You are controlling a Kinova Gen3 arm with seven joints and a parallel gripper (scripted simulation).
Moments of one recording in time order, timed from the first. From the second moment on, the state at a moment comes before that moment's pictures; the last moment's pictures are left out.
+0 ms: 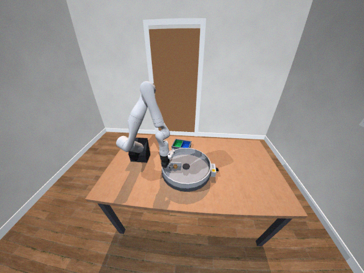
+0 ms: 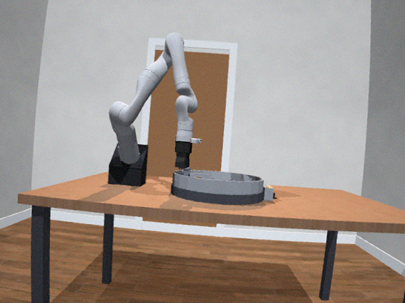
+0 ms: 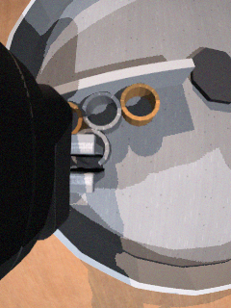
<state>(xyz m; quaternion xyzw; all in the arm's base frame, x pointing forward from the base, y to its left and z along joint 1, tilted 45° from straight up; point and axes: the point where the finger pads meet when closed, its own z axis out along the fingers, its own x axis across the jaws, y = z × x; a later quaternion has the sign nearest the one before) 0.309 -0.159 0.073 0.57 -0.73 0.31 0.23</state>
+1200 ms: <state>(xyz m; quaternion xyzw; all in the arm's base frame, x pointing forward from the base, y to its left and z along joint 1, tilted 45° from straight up) 0.308 -0.153 0.080 0.57 -0.73 0.31 0.23</state>
